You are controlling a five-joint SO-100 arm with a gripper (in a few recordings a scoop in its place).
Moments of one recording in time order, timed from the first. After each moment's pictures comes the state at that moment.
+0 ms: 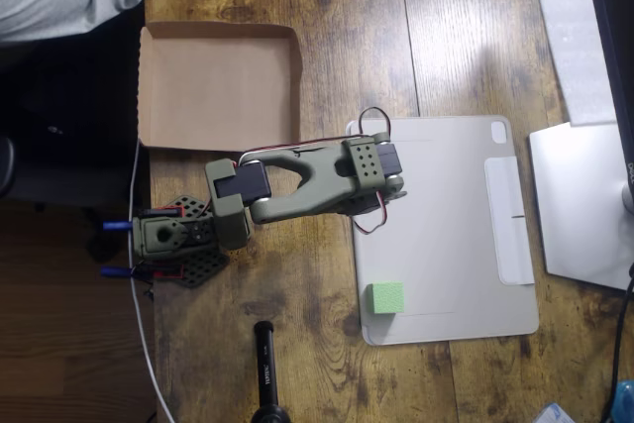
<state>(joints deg) 1.7 102.0 104.9 101.4 10.4</state>
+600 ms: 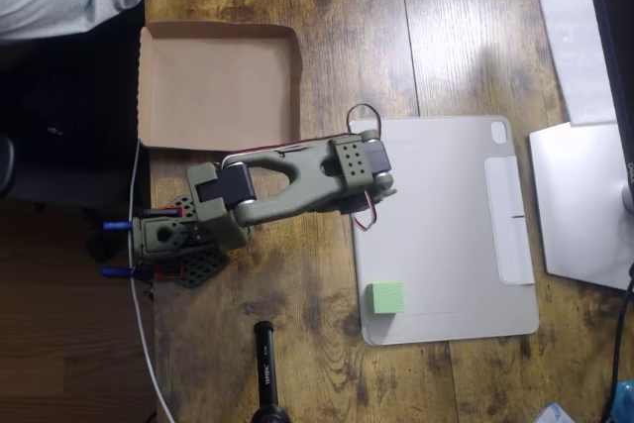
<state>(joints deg) -0.4 109.5 109.2 96.3 6.1</state>
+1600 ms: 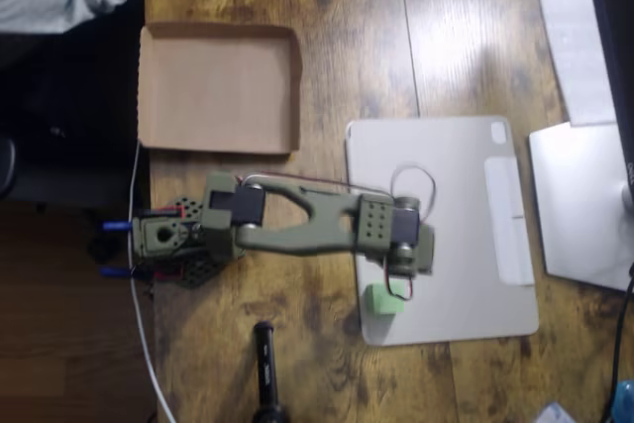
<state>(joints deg) 29.0 101.7 86.7 79.7 0.4</state>
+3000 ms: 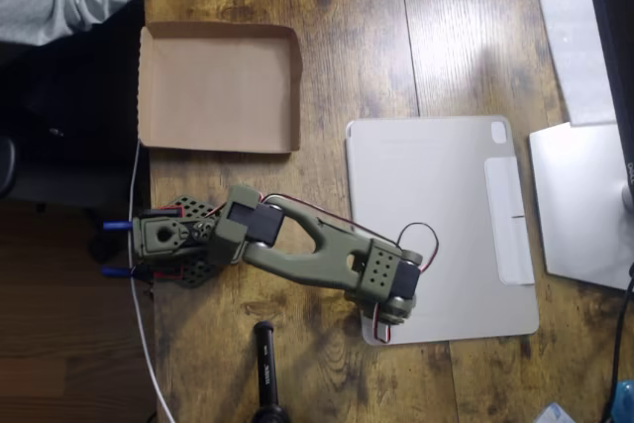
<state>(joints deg) 35.9 96.8 96.7 77.6 -8.4</state>
